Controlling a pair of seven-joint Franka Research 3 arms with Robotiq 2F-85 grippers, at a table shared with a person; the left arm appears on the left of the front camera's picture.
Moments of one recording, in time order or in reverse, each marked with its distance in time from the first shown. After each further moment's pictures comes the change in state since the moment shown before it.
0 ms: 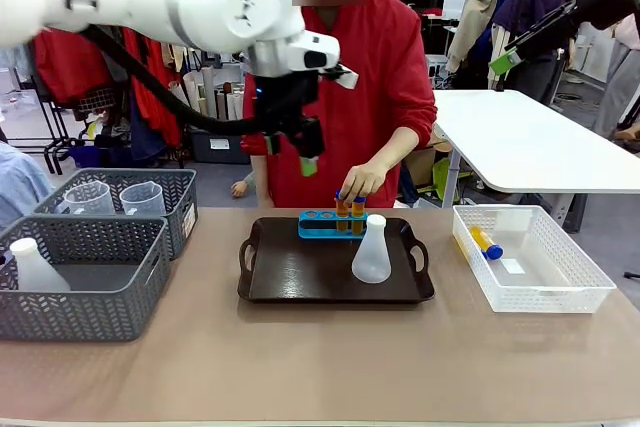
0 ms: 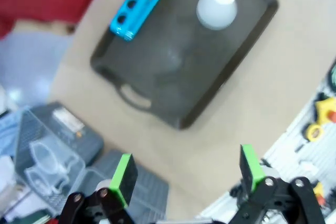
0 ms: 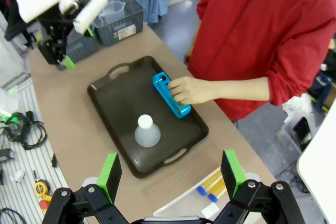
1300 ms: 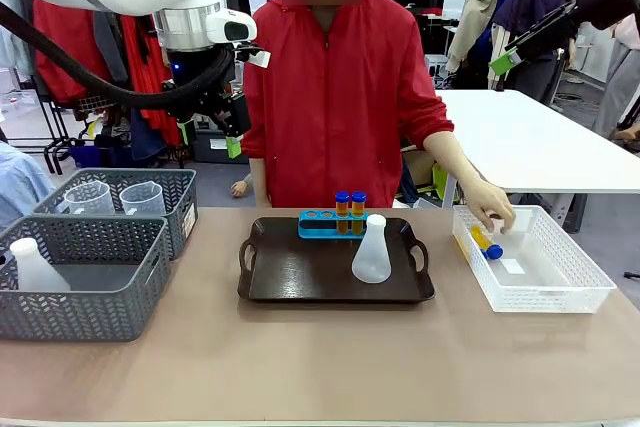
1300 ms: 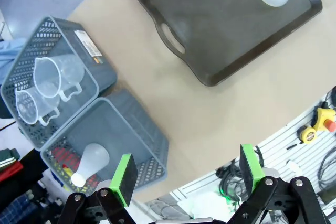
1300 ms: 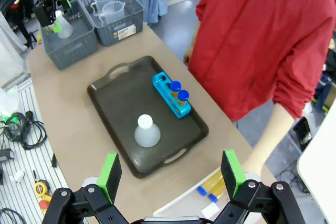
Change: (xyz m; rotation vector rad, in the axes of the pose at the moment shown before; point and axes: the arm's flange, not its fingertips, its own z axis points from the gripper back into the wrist) left arm -0.066 0.065 0.031 0.026 0.062 0.303; right arm 0.000 0.000 0.000 0.000 0.000 0.000
